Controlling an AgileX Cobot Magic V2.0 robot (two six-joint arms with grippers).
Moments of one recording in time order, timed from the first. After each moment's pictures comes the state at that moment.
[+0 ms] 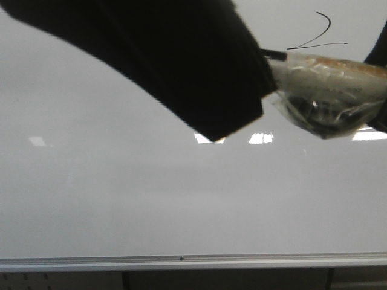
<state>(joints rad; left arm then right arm) -0.97 1.36 -1.17 -0.39 0.92 0.76 0.52 1.02 -0.88 0.55 1.12 -0.89</state>
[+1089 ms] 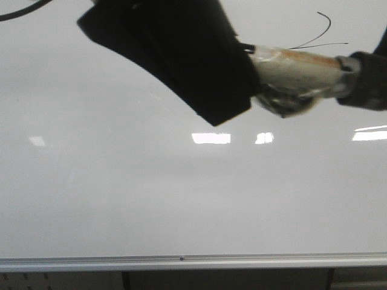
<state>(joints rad) -0.95 1.37 -1.17 -0.32 0.90 0.70 0.43 0.98 -0.88 0.42 1.10 -0.82</state>
